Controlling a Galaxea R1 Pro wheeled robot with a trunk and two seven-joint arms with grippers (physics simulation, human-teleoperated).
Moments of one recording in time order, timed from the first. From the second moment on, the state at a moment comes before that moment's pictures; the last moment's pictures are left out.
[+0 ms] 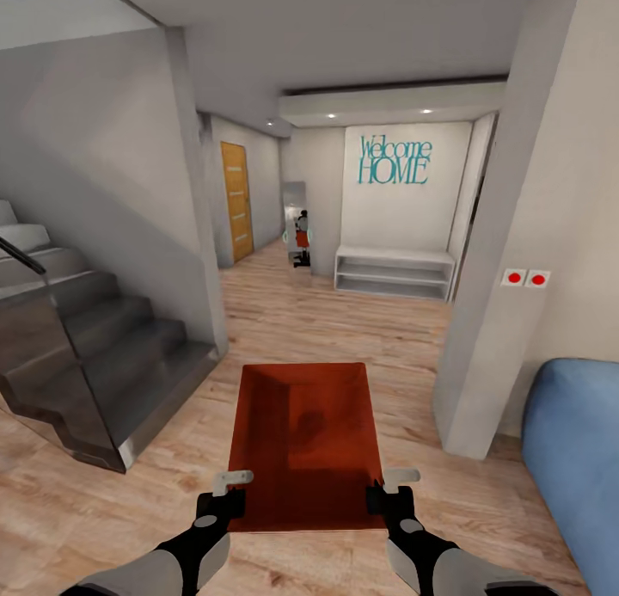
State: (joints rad) left arm -0.66 -0.10 -0.24 -0.07 0.24 -0.20 0.22; right arm -0.68 0.12 0.00 -0.01 0.06 -0.34 -0.15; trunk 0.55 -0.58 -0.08
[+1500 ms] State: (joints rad) left arm -0.66 -0.10 -0.25 -0.07 0.25 -0.20 0.23; right arm -0.68 0.11 0.00 -0.01 0.07 -0.34 -0.15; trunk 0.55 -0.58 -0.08
